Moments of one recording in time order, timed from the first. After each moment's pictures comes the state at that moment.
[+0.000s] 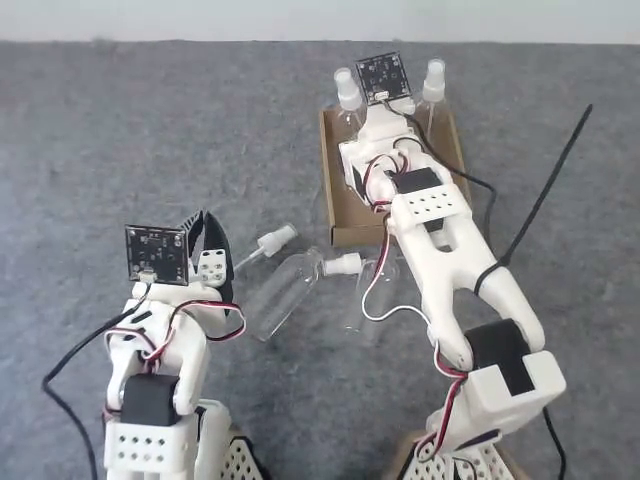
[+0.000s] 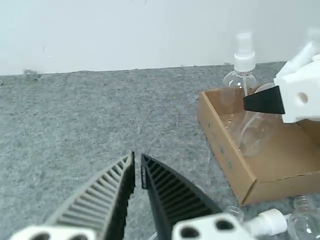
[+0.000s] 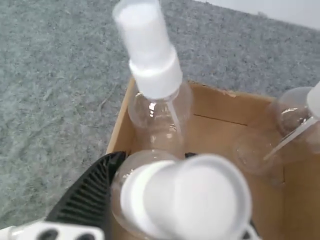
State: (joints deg) left arm -1.8 -89.8 79.0 46.1 5.1; right arm -20.0 7.1 14.2 26.5 -0.4
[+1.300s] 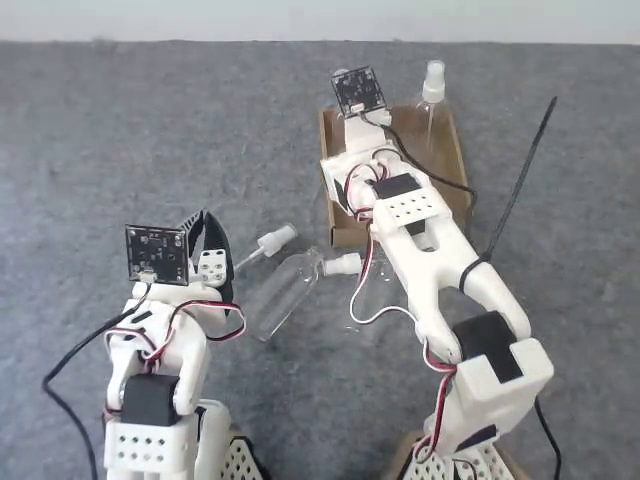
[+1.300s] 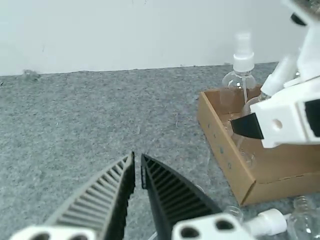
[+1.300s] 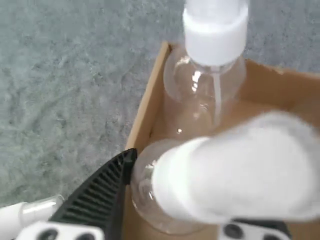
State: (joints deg) left arm -1.7 -89.8 79.0 46.1 5.1; right arm -23.4 11.5 14.1 27.7 -0.6
